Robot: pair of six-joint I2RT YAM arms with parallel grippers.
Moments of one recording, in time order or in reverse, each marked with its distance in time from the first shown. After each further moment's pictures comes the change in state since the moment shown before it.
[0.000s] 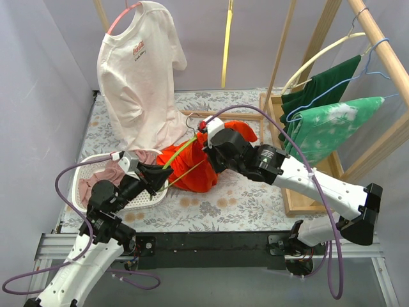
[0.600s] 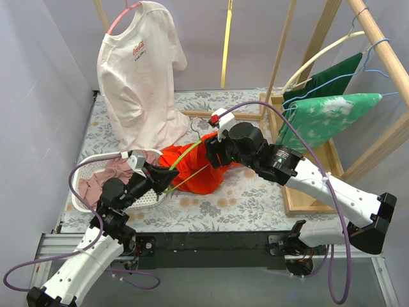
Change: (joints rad) left arm 0.000 0.070 -0.156 0.210 0.027 -0.111; right arm -0.086 -0.127 -0.114 0.135 -0.092 -0.086
